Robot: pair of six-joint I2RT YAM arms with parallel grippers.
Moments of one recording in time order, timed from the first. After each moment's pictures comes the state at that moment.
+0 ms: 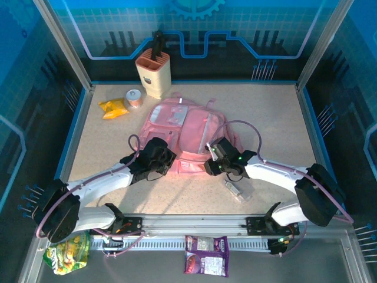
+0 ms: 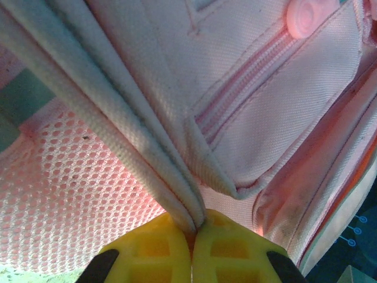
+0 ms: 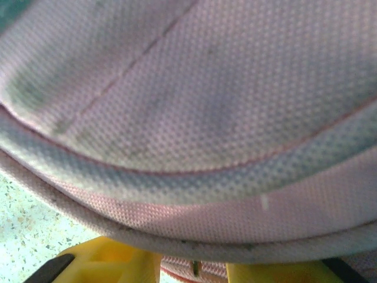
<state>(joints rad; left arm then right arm) -0.65 1.23 0.63 -0.18 -0.03 -1.63 0.73 1.40 0.74 -0.34 -0.03 0.29</state>
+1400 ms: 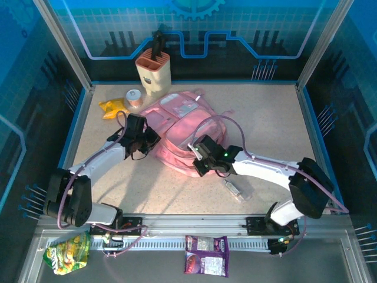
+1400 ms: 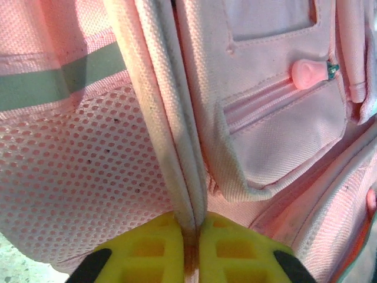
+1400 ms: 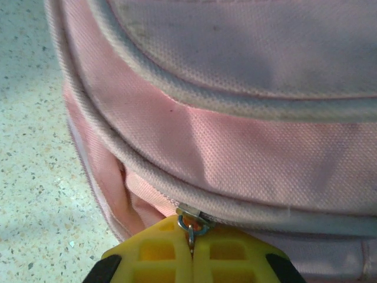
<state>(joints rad) -0.26 1.38 0.85 -0.33 0.20 -1.09 0.88 1.51 0.96 -0.46 0.07 0.19</state>
